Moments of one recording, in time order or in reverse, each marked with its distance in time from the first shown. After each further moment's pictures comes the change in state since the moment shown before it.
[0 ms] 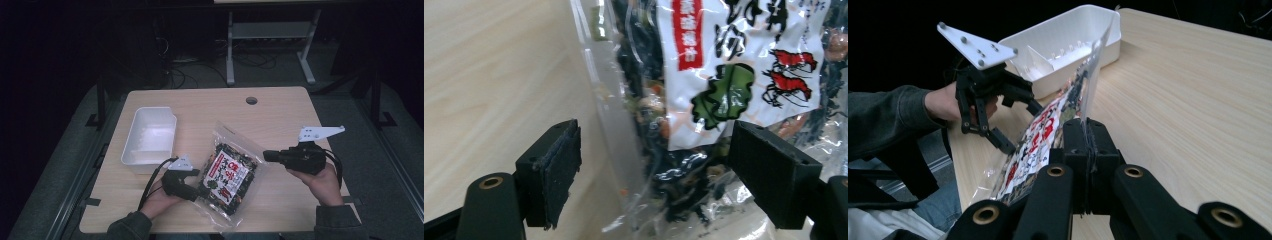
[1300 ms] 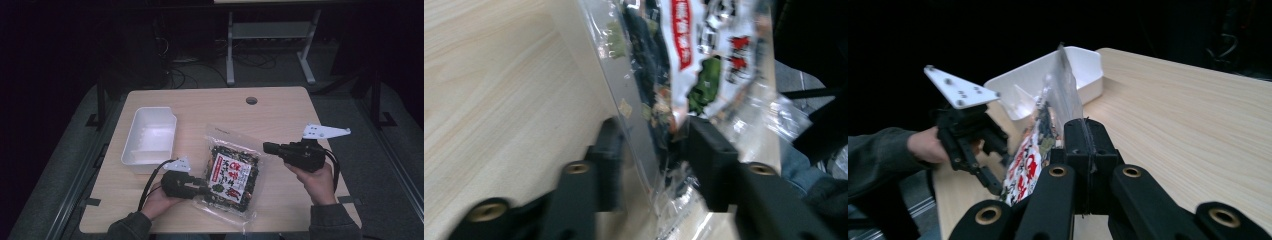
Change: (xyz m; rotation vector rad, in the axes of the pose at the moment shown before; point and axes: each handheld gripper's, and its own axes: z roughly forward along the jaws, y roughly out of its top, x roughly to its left) left arm 0.001 -0.002 -0.004 -0.037 -0.128 -0.023; right arm 0.001 0.002 -0.001 -0.144 -0.041 0.024
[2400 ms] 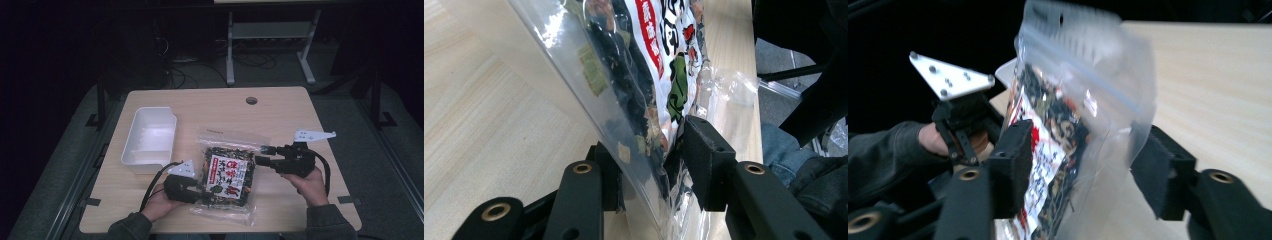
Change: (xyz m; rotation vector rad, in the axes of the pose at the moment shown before) left arm -0.014 0.004 0.003 0.045 -0.041 0.100; right arm -0.018 -0.029 0.024 0.040 0.078 0.121
